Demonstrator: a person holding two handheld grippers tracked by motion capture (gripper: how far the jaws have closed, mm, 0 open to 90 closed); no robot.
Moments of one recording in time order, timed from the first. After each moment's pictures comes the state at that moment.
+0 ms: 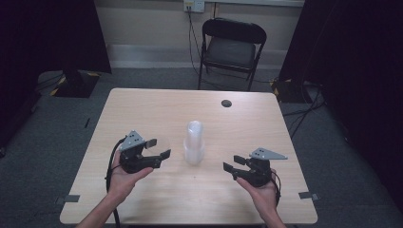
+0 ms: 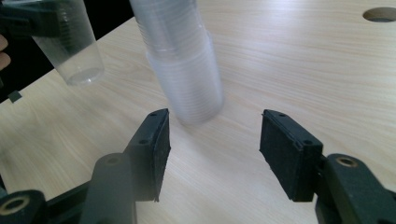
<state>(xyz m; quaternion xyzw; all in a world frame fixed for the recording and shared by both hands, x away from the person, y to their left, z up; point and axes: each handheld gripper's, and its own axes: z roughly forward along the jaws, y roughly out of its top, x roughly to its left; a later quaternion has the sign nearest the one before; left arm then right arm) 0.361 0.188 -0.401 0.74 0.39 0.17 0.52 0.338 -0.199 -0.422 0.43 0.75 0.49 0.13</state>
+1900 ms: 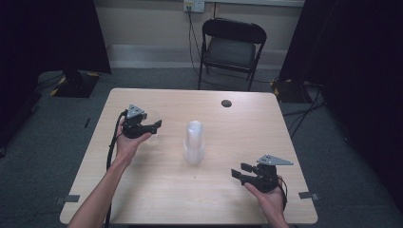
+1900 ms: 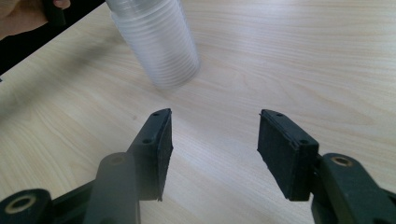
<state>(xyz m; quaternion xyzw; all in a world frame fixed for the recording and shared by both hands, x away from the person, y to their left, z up) 0.484 0.210 -0.439 0.73 0.45 0.24 0.46 0.336 -0.223 -0.450 0.45 0.75 0.47 0.10</state>
